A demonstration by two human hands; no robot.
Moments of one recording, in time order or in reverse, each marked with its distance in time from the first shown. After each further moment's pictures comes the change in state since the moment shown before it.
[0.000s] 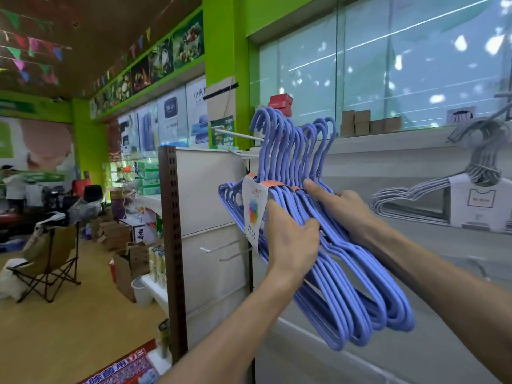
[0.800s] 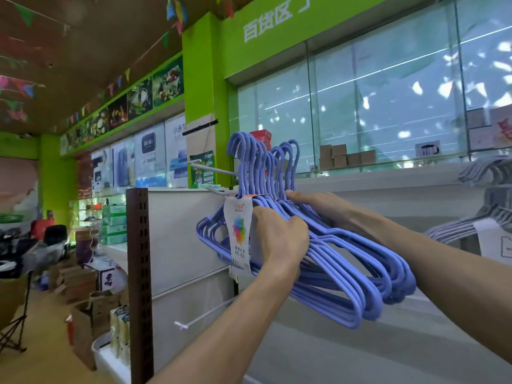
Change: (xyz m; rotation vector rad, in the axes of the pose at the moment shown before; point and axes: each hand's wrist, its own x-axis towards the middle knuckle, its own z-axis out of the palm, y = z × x) left_hand 0.127 -0.005 0.028 -0.025 0.026 -0.141; right_hand 0.123 -0.046 0.009 -0.054 -0.132 0.022
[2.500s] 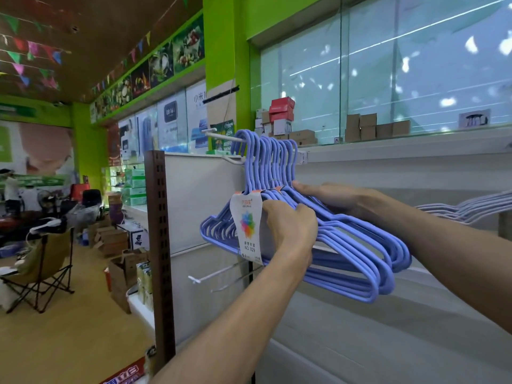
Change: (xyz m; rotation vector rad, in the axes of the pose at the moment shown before) left_hand 0.002 -0.046 0.013 -0.137 0.097 -0.193; right_hand 0.037 0.053 0.010 -0.258 -0.367 -0.053
